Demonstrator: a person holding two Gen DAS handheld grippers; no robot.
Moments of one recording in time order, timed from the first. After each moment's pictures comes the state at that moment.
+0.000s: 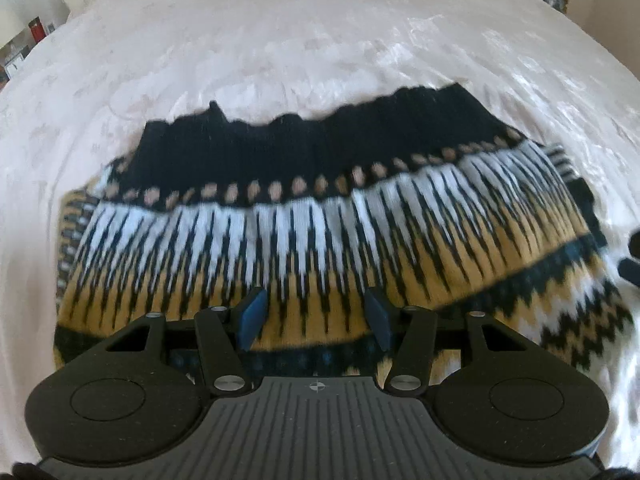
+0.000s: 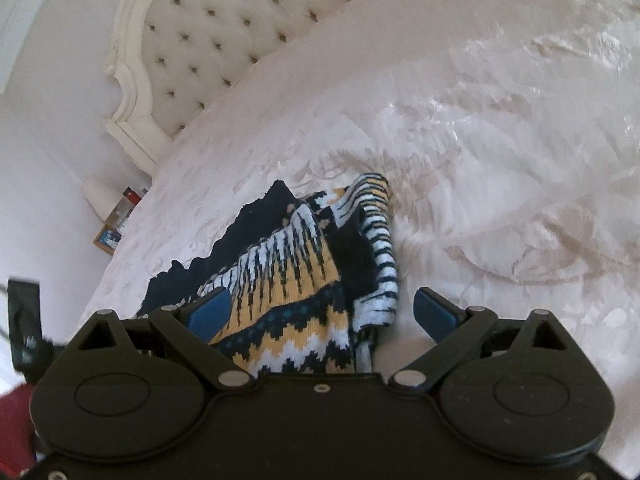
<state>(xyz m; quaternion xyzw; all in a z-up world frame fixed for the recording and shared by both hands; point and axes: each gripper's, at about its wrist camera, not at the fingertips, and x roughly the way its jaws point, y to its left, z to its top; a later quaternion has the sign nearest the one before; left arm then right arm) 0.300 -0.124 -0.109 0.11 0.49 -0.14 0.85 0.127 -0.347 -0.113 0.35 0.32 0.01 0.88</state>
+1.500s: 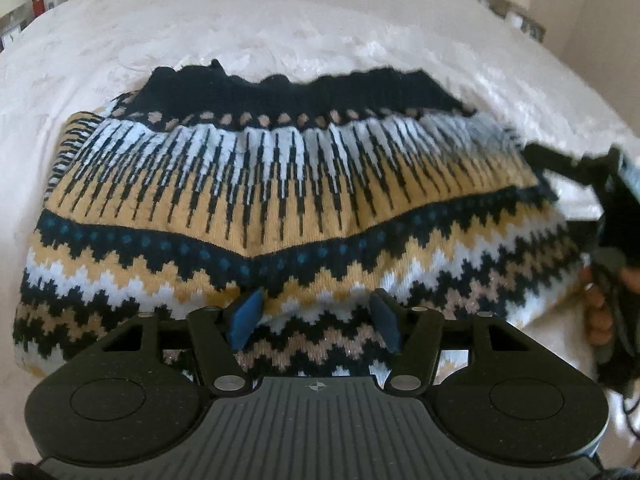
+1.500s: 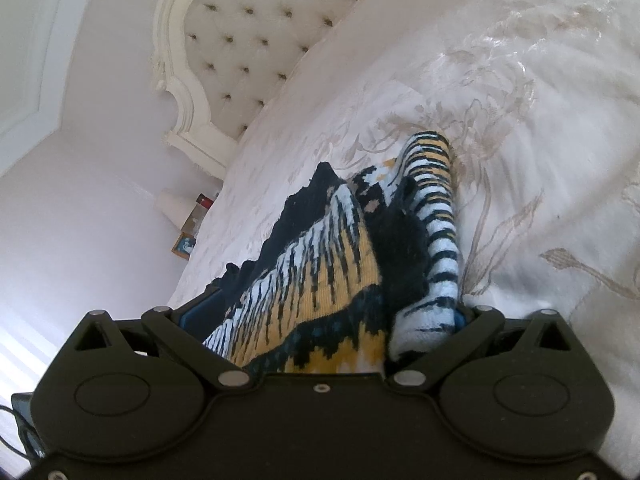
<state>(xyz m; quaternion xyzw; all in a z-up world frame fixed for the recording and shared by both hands) 0.239 -0.090 -0.117 0.03 0.47 -0.18 0.86 0.167 -0.349 -0.161 0.42 0.28 0.13 0.85</state>
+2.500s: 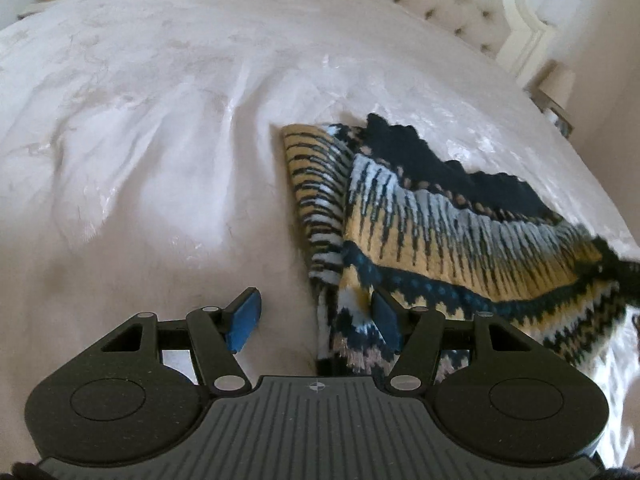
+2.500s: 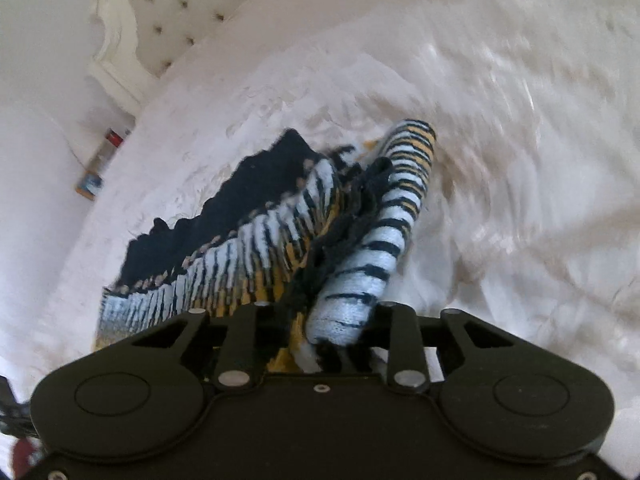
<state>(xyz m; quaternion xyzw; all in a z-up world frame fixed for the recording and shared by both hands) 0.284 0.102 -0.113 -0.09 0.44 -0.16 0.88 0.197 -0.302 -0.101 0.28 0.41 0.01 0.87</state>
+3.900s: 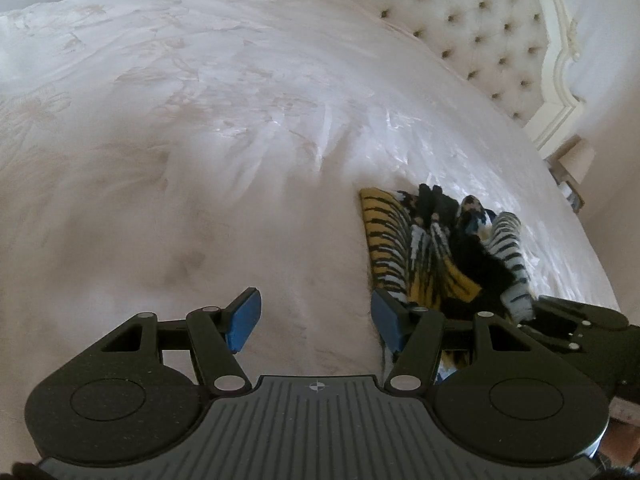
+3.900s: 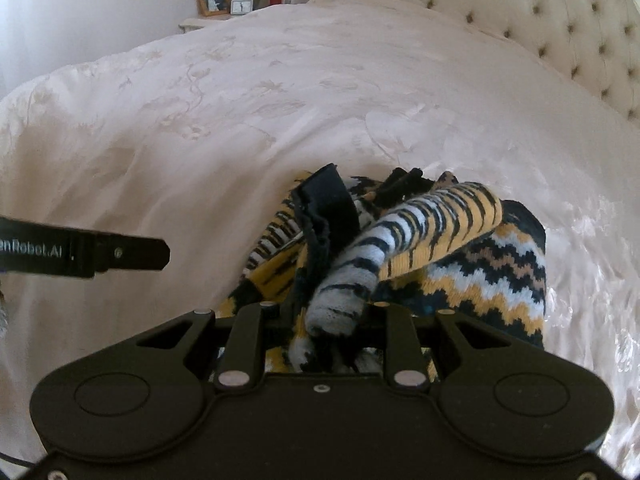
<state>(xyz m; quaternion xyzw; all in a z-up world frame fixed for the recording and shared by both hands) 0.284 0.172 -0.098 -0.18 0.41 -0.12 0.88 0.233 0.029 -0.066 -0.10 0.40 0.13 0.90</state>
